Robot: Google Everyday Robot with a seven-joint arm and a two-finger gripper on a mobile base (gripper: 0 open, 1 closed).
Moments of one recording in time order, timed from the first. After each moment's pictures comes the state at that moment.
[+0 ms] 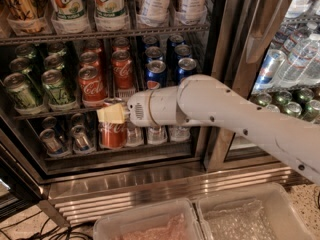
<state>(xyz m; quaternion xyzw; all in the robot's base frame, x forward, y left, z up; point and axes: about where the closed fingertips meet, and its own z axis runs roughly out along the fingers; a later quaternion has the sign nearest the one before) 0.550 0.110 0.844 -0.27 0.80 0.39 0.38</state>
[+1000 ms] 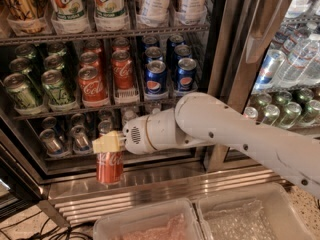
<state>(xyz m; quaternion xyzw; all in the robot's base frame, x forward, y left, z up) 0.477 0.124 0.801 -0.23 0.83 0.45 0.25</state>
